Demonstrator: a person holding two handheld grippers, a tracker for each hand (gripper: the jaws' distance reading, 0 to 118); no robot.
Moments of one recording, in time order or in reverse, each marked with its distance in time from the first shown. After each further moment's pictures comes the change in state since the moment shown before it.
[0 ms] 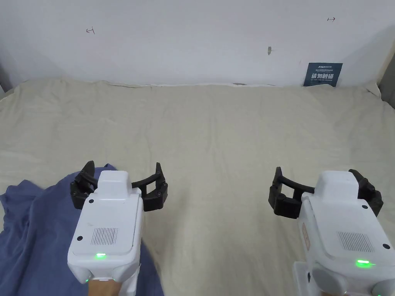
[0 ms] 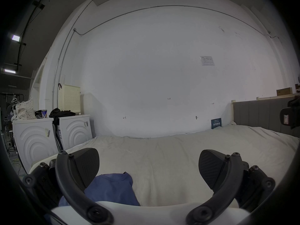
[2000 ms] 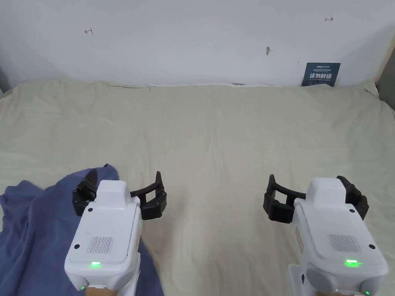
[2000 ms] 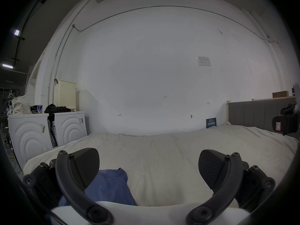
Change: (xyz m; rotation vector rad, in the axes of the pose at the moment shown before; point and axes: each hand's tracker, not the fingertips) left arm -0.005 -0.017 0.004 -0.006 -0.053 0.023; right arm -0.011 -0.013 0.002 -0.024 0.033 -0.005
